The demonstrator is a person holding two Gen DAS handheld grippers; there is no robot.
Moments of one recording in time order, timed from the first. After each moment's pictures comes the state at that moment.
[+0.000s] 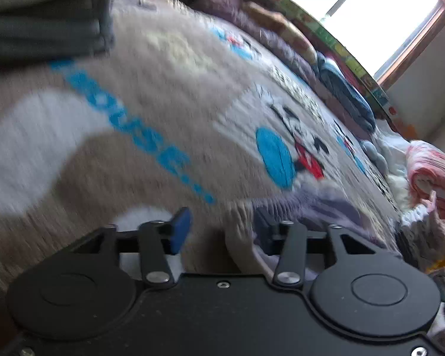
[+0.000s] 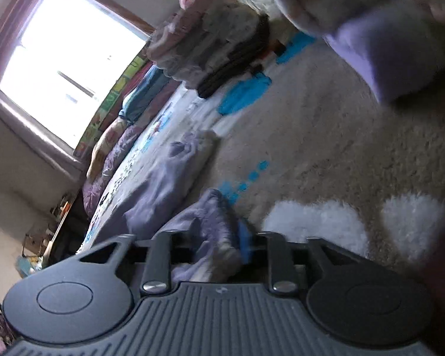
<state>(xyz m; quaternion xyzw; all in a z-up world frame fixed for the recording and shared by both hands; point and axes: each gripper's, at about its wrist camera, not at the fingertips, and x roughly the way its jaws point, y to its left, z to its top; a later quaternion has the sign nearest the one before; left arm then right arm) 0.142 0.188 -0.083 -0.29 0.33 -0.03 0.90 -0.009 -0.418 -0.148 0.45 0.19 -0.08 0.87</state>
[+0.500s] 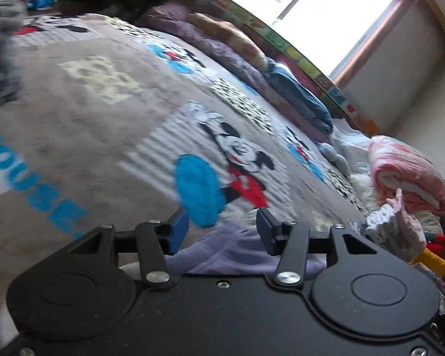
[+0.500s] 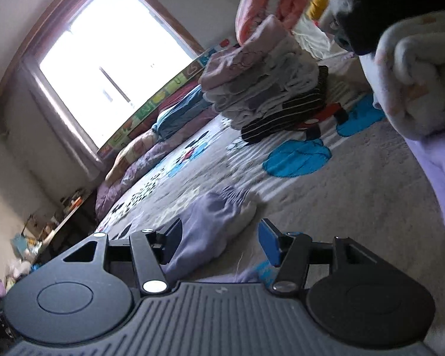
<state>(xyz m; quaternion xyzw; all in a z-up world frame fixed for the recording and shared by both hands) 0.198 0.136 -0.051 -0.28 0.30 -0.12 0.91 0.039 -0.442 -0.121 0.37 0.14 -0.06 0.92</state>
